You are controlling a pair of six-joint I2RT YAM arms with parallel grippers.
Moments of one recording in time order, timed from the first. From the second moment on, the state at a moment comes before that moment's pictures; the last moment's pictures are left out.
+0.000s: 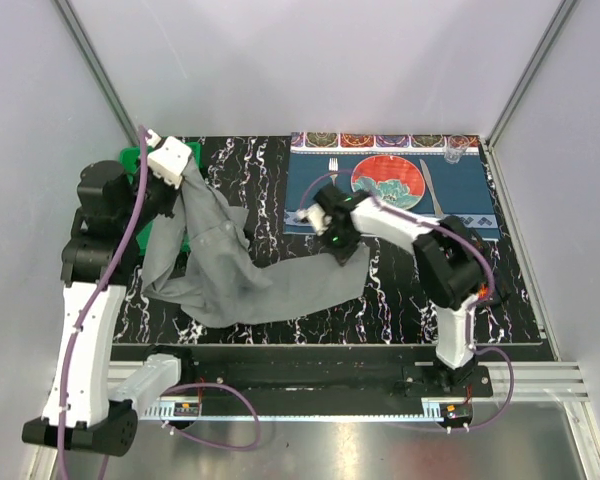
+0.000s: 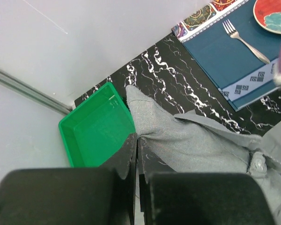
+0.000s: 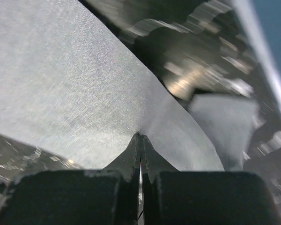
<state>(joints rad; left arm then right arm) -0.10 0.92 1.34 -0.67 0.22 0.48 0.71 2.01 1.48 -0.81 -0.08 -0.22</state>
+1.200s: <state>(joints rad) 0.12 1.31 1.24 -1.13 0.56 1.08 0.36 1.61 1.47 -1.12 -0.38 -0.29</state>
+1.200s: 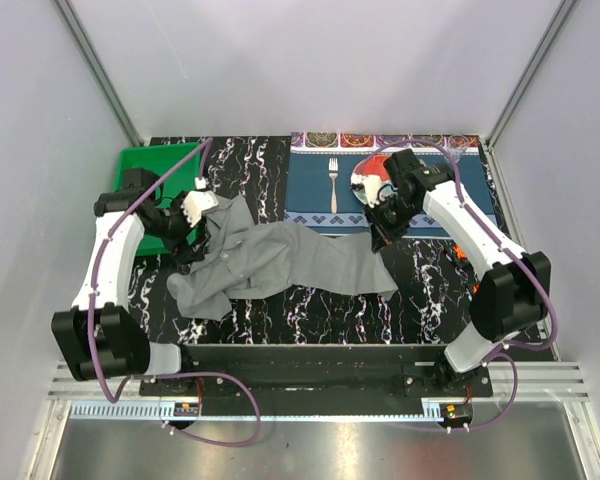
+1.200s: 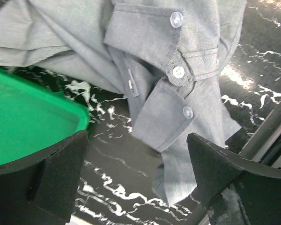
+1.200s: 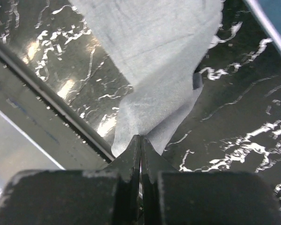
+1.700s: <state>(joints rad) -0.20 1.37 0.97 -1.12 0.50 1.15 0.36 1.82 1.80 -1.19 -0.62 -0.25</state>
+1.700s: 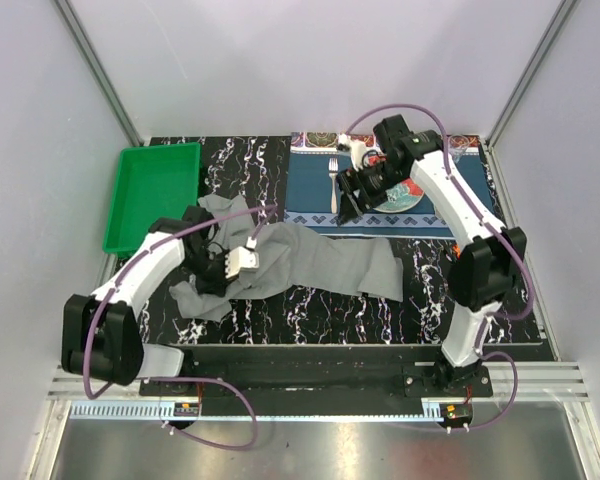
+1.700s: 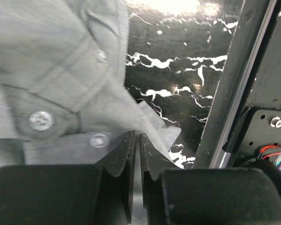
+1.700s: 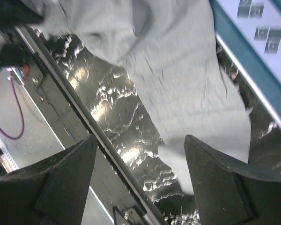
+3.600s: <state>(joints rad) 0.32 1.46 1.31 -1.20 0.84 0.98 0.69 1.95 1.88 -0.80 -0.51 -0.30</state>
